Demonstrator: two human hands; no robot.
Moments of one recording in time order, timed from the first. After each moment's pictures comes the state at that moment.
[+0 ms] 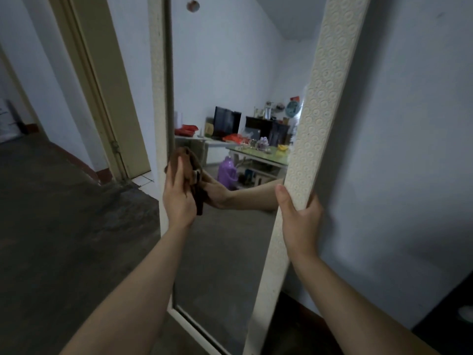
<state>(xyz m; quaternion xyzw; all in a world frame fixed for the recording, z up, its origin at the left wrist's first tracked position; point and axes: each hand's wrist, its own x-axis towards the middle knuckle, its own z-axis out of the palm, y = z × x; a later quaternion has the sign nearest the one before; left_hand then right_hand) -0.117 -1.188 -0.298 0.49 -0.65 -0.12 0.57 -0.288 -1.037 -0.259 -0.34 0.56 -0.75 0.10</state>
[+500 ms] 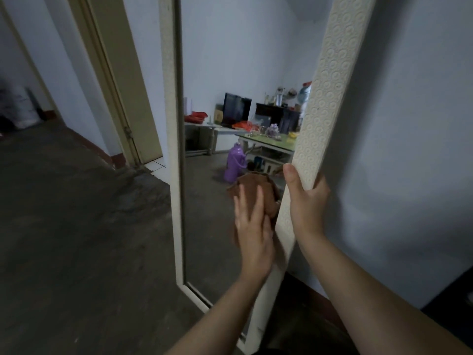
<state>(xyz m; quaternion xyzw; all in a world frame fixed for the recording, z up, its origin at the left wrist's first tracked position) -0.209 -1.038 -0.349 0.39 -0.70 -0.24 0.56 -0.288 -1.030 -0.263 -0.35 0.56 -0.74 0.12</state>
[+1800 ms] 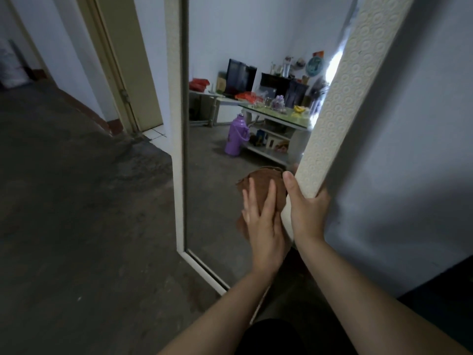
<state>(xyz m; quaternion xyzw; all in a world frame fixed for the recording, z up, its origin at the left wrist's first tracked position) -0.210 -1.019 -0.396 0.43 -0.68 -0.27 0.54 -0.269 -1.018 -0.328 -0.32 0.58 -0.72 0.22</state>
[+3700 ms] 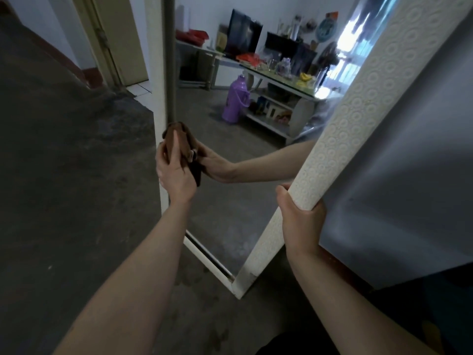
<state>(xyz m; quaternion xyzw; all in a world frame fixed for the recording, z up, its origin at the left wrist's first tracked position) -0.100 -1.175 -0.485 0.64 -0.46 -0.26 0.56 -0.262 -1.009 -0.410 -0.29 0.66 -0.65 0.22</state>
